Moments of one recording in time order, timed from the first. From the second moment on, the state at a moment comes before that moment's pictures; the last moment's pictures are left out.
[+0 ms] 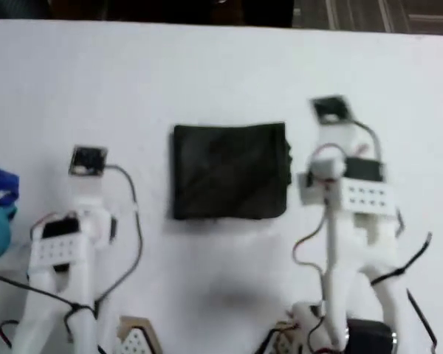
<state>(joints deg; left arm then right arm) -20.0 -41.6 73.6 44.8 -12.4 -1.7 -23.7 33.2 71.1 17.5</state>
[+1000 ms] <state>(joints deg) -20.0 -42.1 77.8 36.3 -22.0 -7.2 -9.3 29.3 67.6 25.3</state>
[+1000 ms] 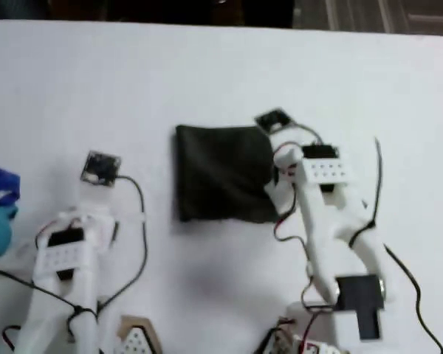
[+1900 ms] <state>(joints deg) -20.0 -42.1 77.8 36.3 -22.0 -10.2 34.9 -17.8 84.4 8.3</state>
